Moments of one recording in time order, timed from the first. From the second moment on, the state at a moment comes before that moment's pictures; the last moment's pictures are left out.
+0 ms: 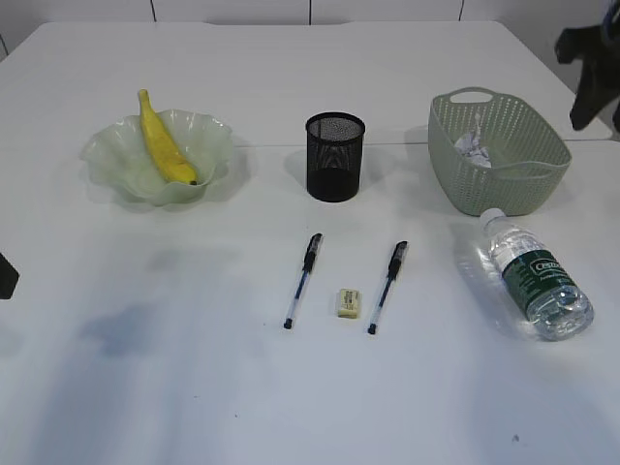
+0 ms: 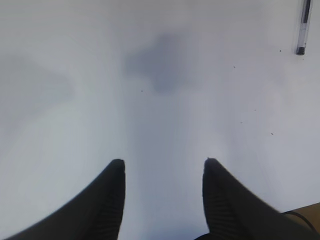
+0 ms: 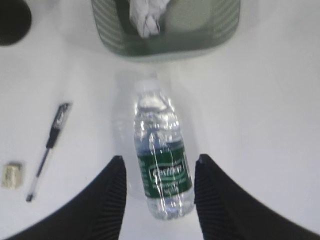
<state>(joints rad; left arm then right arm) -0.14 1.26 -0.86 -0.26 0.88 0.02 0.00 1.77 -1.72 0.03 1.25 0.07</state>
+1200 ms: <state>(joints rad) -0.14 1.26 -0.86 -0.26 0.84 0.02 0.00 2.07 -1.72 0.08 1.20 -0.10</state>
